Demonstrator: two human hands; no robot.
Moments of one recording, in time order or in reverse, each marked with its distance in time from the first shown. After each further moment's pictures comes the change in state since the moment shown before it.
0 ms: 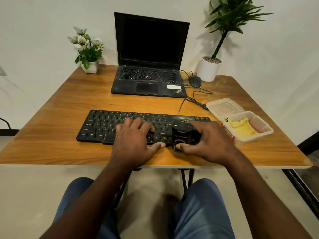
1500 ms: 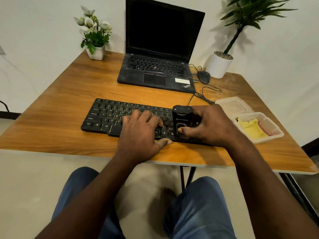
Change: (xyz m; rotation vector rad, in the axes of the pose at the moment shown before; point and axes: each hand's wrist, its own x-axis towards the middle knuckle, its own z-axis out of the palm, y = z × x) left_hand 0.000 -0.005 0.003 -0.035 0.027 0.038; right_hand 0.048 -0.017 -0.002 -0.163 -0.073 0.045
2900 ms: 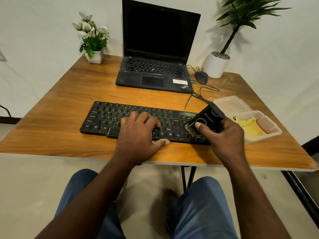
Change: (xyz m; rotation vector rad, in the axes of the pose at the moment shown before) left_hand 0.000 0.000 0.000 -0.006 -0.007 0.002; right_hand -0.048 0.032 0.033 0.364 0.572 0.305
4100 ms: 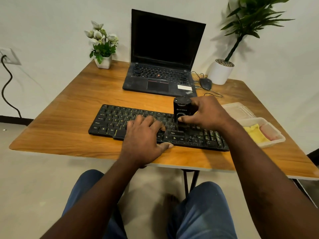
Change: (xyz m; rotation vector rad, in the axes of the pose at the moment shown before) left_hand 0.000 0.002 -0.003 0.010 -0.017 -0.030; right_hand 0.082 -0.057 0.026 -0.361 -0.572 -0.243
